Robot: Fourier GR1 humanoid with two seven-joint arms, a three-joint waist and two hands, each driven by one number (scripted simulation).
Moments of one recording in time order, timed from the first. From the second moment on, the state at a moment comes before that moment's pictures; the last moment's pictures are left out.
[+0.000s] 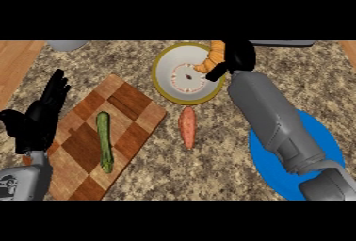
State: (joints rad) left arm -0.19 0.23 0.13 -1.53 -0.05 0.04 0.13; right arm -1.12 -0.11 0.13 -0.39 0.75 -0.39 0.41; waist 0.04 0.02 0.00
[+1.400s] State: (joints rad) left arm -0.15 0.25 0.17 -1.56 -0.03 0.01 0.14; right arm -0.80 -0.35 -0.42 -0.55 0.10 0.00 -0.25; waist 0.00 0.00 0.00
